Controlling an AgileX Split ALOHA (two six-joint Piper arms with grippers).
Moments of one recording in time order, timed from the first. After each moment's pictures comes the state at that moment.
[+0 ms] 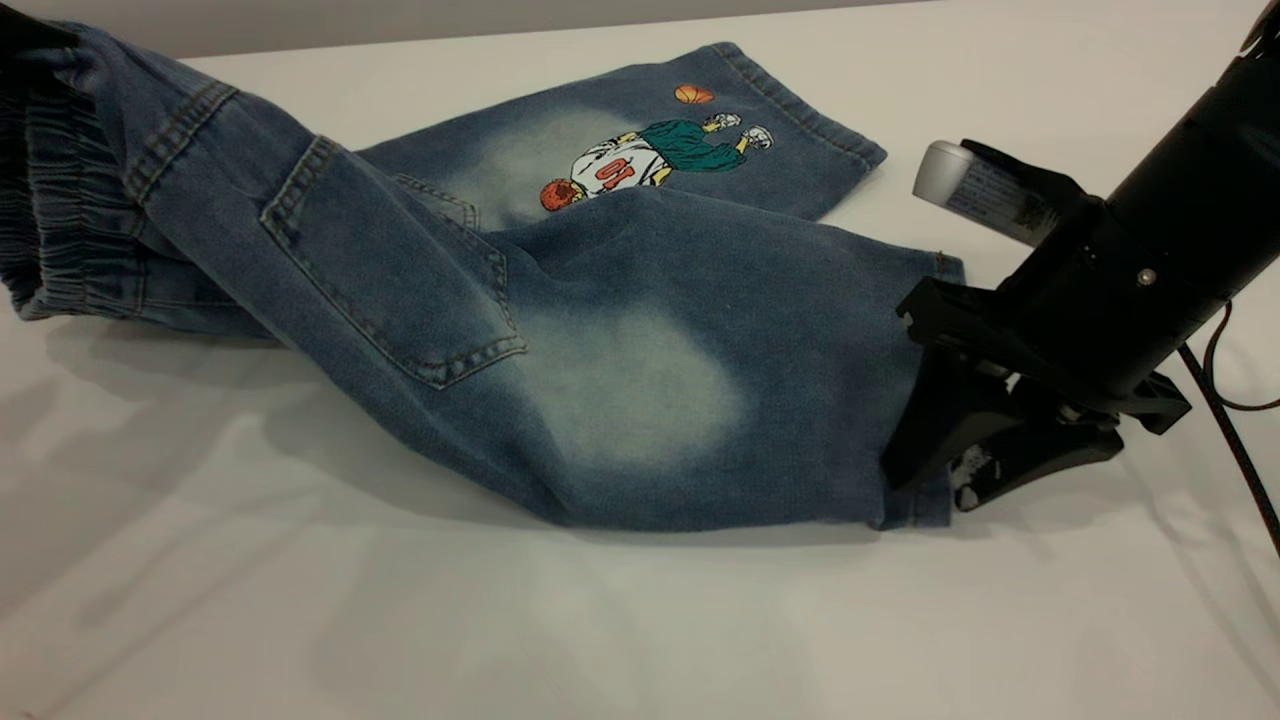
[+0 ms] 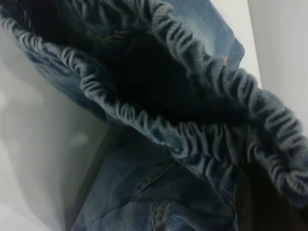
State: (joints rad) left arm 0.19 1.38 -0.56 -1.41 0.60 0.38; right arm 0.24 2.12 -0.84 1.10 0.65 -0.86
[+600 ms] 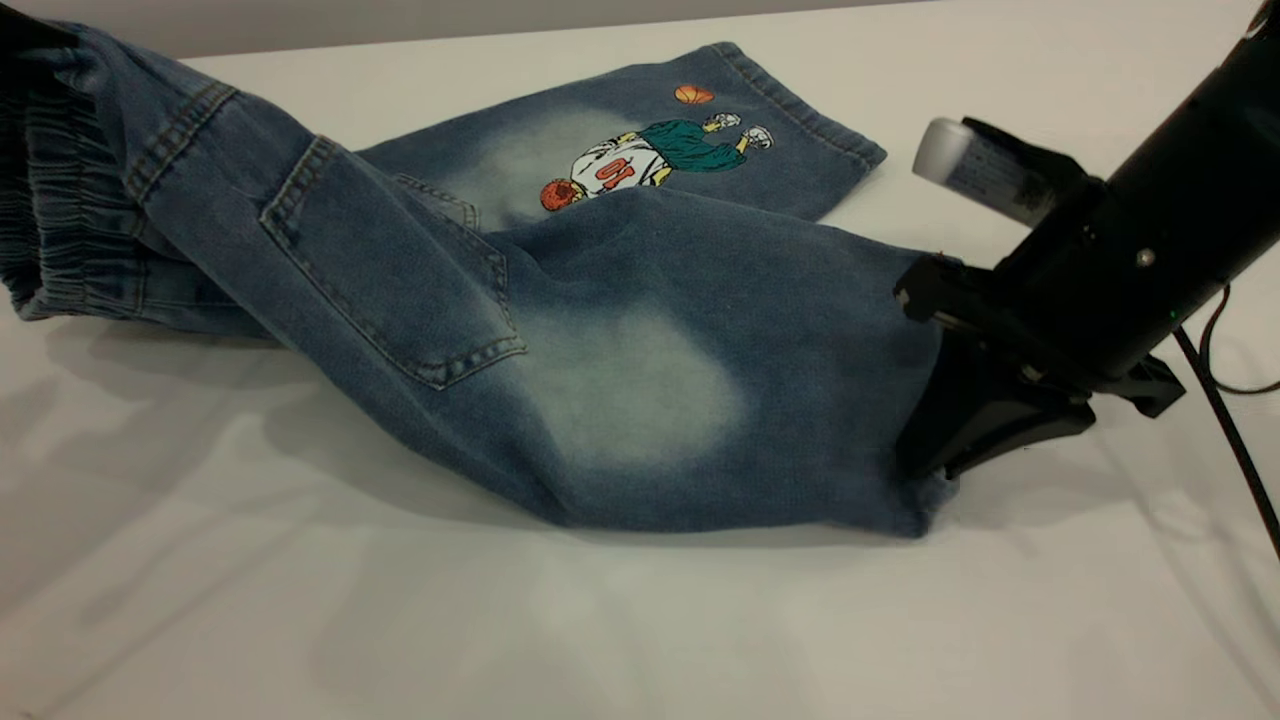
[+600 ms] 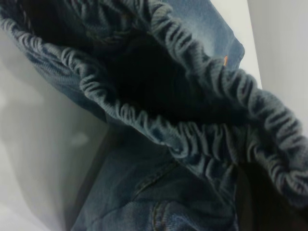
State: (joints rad) left arm 0.19 1.38 -0.56 -1.41 0.60 0.38; right arm 0.24 2.08 -0.84 1.12 0.67 -0.87
